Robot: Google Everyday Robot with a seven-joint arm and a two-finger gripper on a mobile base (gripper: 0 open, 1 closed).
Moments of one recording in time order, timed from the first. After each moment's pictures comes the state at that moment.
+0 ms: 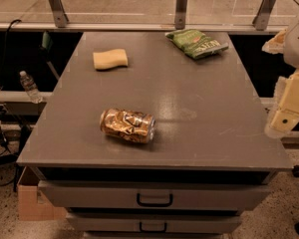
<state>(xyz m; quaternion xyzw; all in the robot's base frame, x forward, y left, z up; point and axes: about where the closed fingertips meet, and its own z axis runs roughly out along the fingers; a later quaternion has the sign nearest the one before) 0.438 -0.217 0.976 -0.60 0.78 -0.03 0.16</state>
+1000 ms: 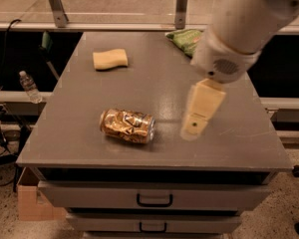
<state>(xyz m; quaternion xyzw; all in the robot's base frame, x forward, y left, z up) 0.458 -0.095 0.941 -0.62 0.77 0.03 0.16</state>
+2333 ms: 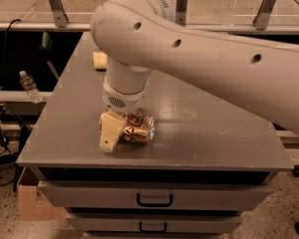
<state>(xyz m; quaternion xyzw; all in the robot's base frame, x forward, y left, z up) 0.494 0.064 0.834 -0.58 0.80 0.03 0.13</state>
